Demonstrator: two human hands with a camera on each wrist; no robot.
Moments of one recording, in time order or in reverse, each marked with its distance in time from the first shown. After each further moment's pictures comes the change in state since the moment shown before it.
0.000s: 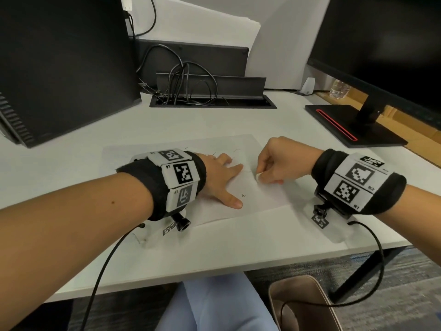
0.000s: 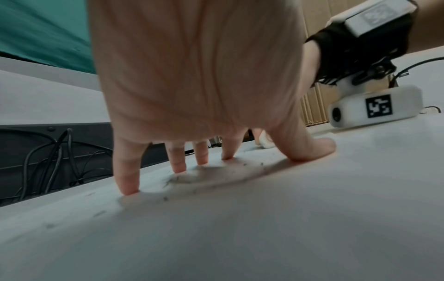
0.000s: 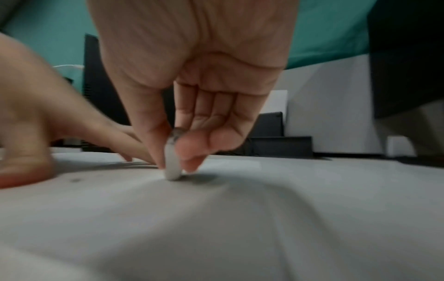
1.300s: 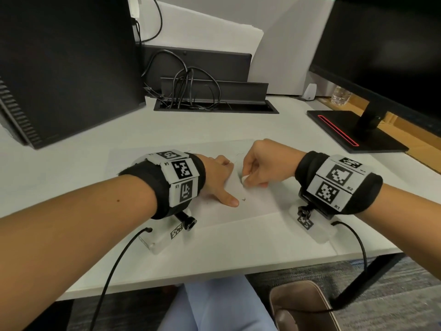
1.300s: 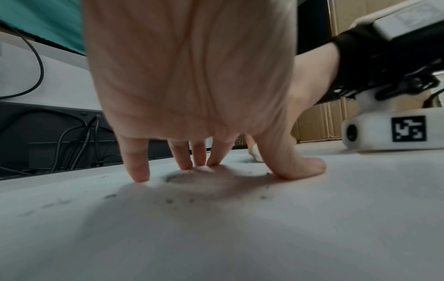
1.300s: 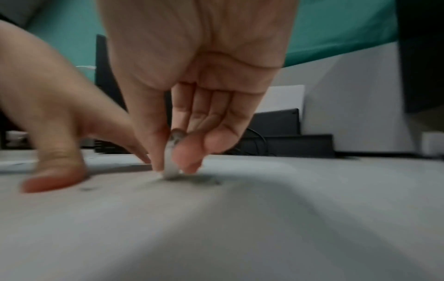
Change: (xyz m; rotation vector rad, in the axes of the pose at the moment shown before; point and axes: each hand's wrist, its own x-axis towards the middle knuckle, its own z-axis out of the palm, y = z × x) left_hand 0.006 -0.009 0.001 -0.048 0.056 -0.042; right_hand 0.013 -0.019 0.003 0.002 -0.033 -0.088
